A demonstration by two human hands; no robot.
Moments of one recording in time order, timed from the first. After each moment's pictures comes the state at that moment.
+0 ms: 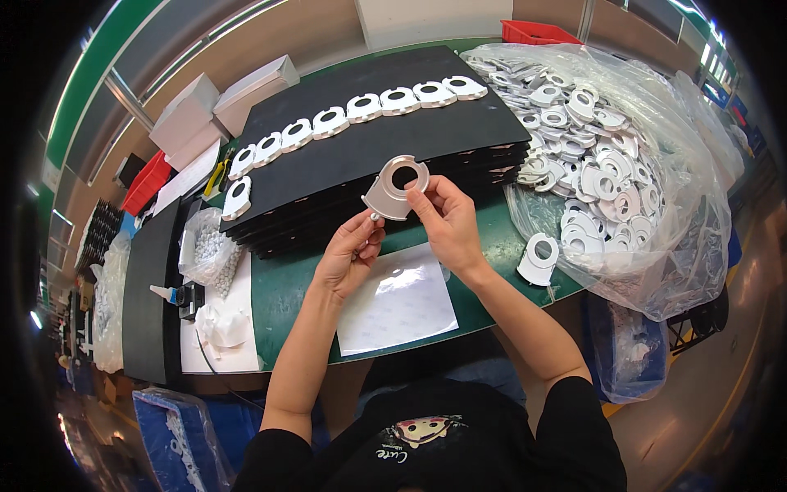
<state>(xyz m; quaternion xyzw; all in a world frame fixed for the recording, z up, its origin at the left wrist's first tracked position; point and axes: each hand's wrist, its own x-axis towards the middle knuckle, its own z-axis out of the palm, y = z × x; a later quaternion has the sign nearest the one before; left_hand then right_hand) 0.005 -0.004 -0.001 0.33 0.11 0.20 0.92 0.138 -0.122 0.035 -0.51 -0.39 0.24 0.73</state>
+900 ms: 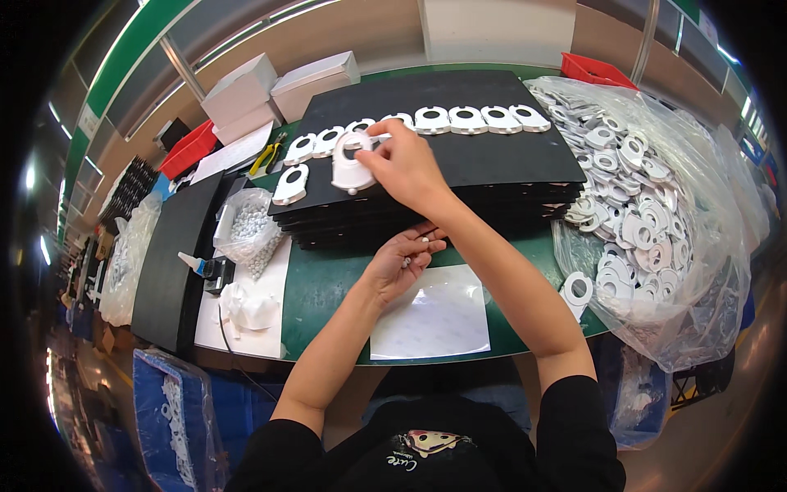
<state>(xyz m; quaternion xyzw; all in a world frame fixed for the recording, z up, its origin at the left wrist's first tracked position) -0.042 0.020 0.029 0.29 0.16 0.19 0.92 0.066 0.032 0.123 -0.58 -0.57 0.18 0.56</state>
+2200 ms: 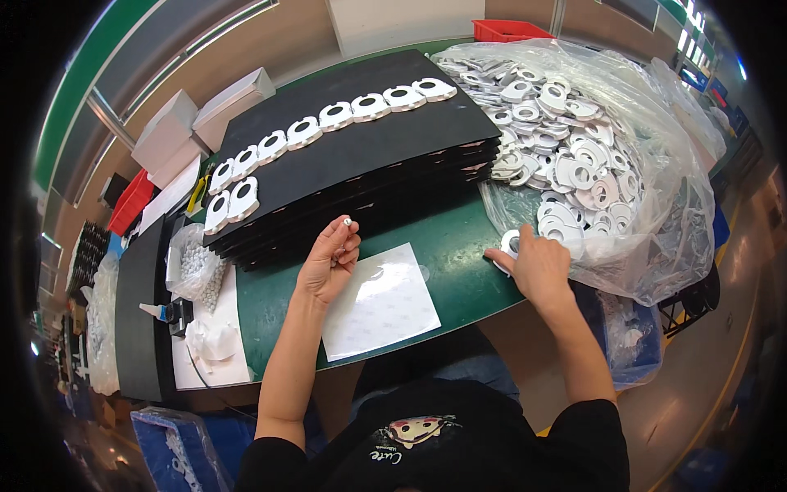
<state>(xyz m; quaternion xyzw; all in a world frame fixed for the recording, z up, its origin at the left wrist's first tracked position) 0.017 -0.022 0.000 0.29 0.12 0.20 0.93 0.201 -0.278 0.037 -0.92 -0.36 -0.12 0.00</state>
